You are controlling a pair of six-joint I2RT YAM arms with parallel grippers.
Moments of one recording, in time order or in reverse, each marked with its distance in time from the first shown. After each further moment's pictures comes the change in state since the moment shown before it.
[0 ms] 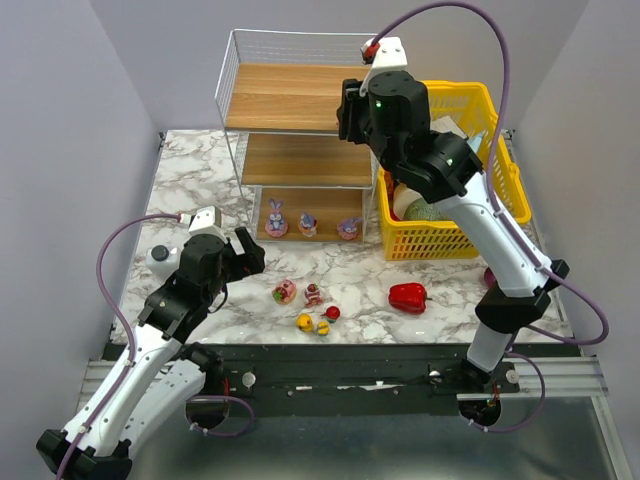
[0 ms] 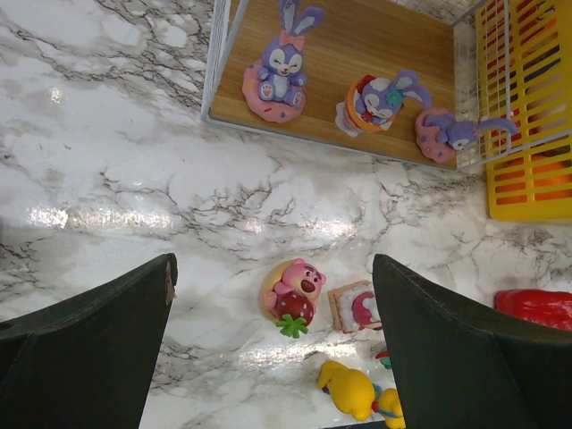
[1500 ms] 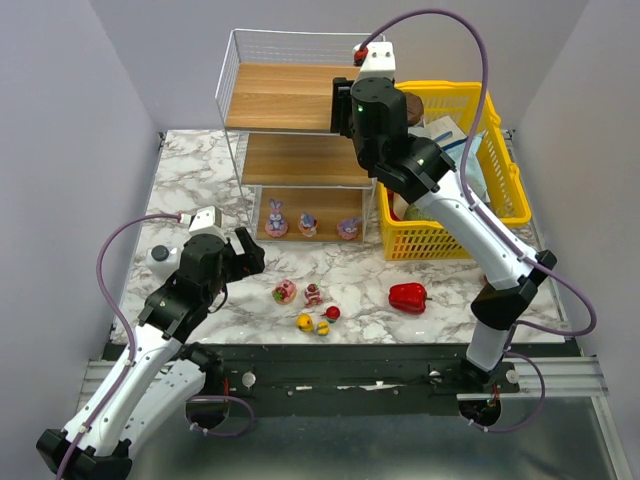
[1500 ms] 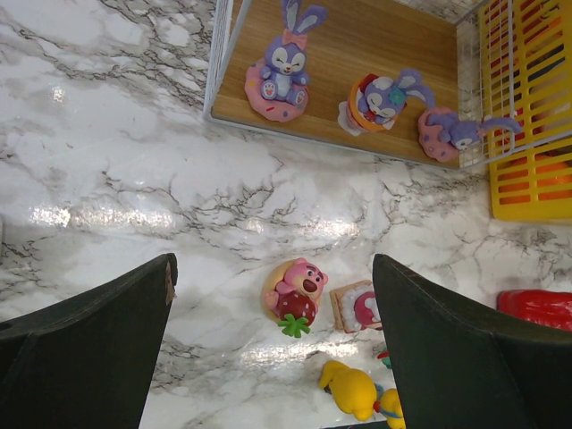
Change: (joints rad) left arm 0.000 0.002 0.000 -0.003 -0.003 0.002; right arm -0.012 0.028 -0.126 0.234 0.155 -0.054
